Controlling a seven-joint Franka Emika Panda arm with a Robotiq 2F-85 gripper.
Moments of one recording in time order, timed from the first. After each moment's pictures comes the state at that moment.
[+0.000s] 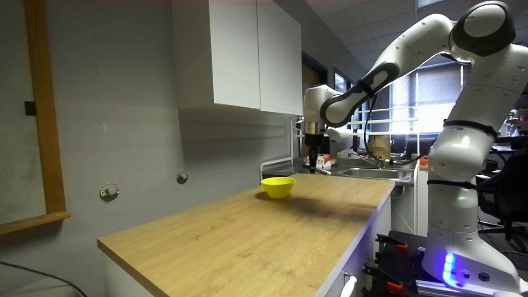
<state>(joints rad) -0.01 -0.41 -0.01 -2.55 -0.36 2.31 -0.20</state>
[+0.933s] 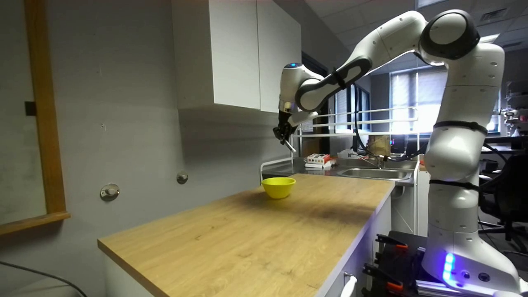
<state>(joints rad) -0.18 -0.18 0.20 -2.13 -0.58 2.31 0.65</state>
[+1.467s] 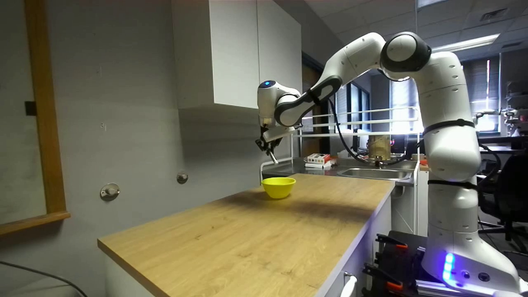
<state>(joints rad) -0.05 0.13 0.12 -1.86 -0.74 2.23 1.00</state>
